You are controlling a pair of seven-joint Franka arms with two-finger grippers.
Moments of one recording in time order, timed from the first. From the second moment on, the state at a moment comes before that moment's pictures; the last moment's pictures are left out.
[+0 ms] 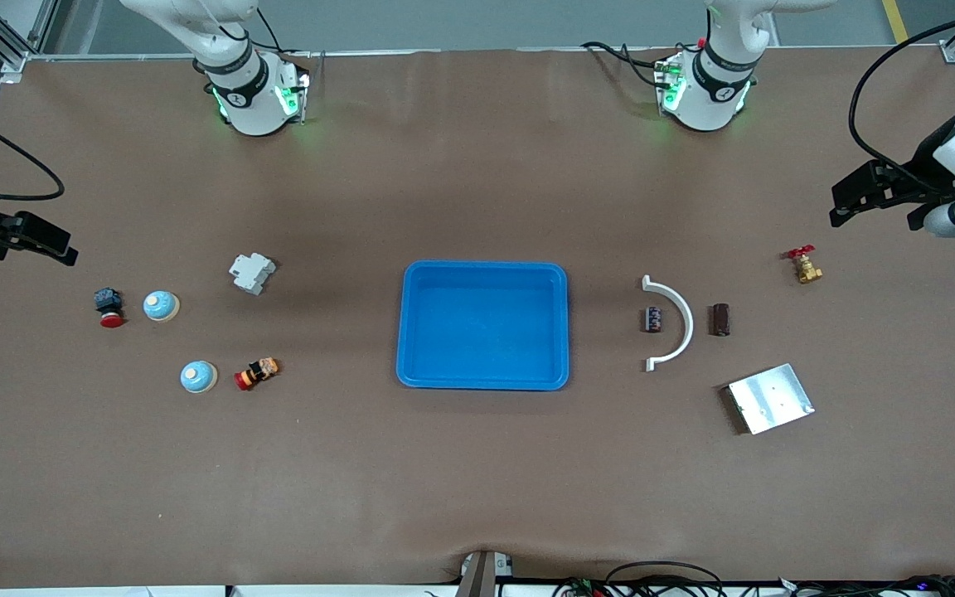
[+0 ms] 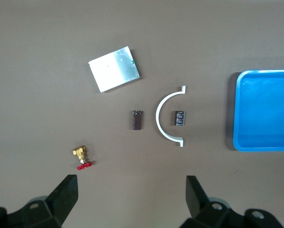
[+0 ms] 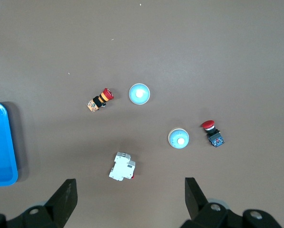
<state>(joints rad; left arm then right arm) -0.03 0.02 -0.07 -1.50 -0.01 1.54 -0.05 -0.13 0.06 0.07 -1.56 0.00 1.62 0.05</state>
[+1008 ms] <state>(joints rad) -0.04 0.02 -0.09 -1.50 -0.01 1.55 -0.05 -0.13 0.06 0.07 -1.56 0.00 1.62 0.05</state>
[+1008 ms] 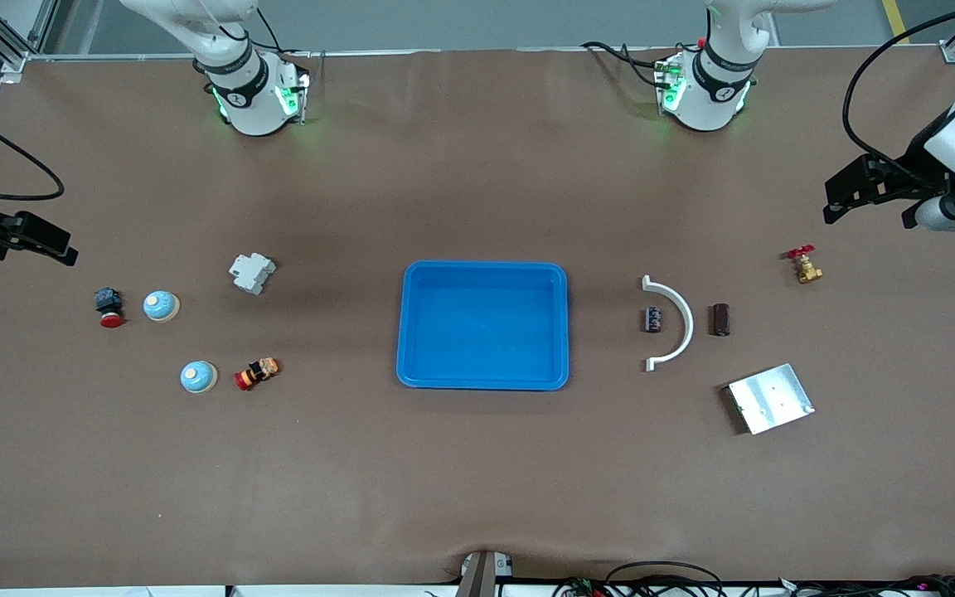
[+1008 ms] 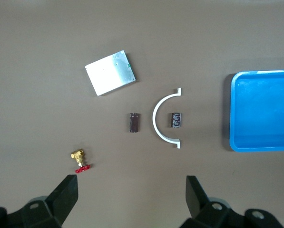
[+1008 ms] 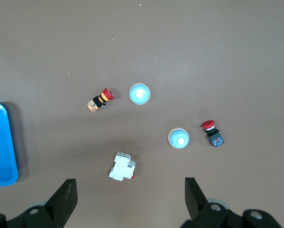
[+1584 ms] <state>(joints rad) -0.04 0.02 -0.09 -1.50 -0.01 1.58 -0.05 -0.14 0.06 0.07 -1.56 0.01 1.62 0.05</state>
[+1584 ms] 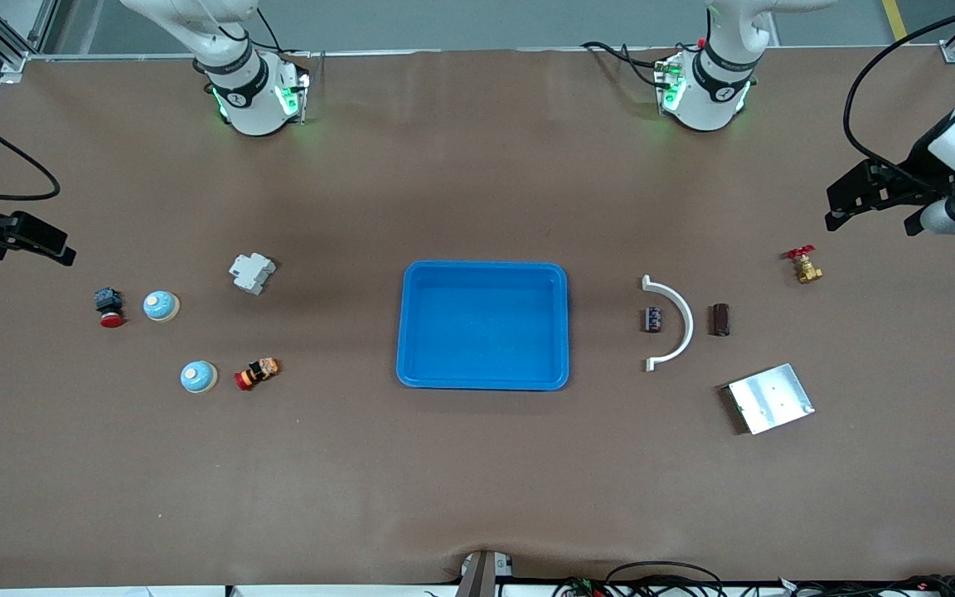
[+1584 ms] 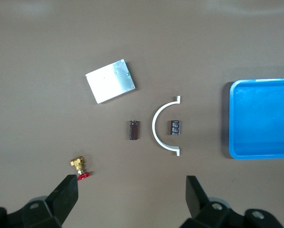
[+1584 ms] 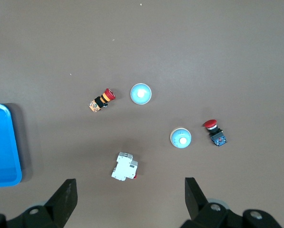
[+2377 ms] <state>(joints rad) -0.04 0.03 -0.12 -1.51 -0.01 1.58 -0.05 -0.14 0.06 0.07 -1.56 0.02 1.62 0.05</state>
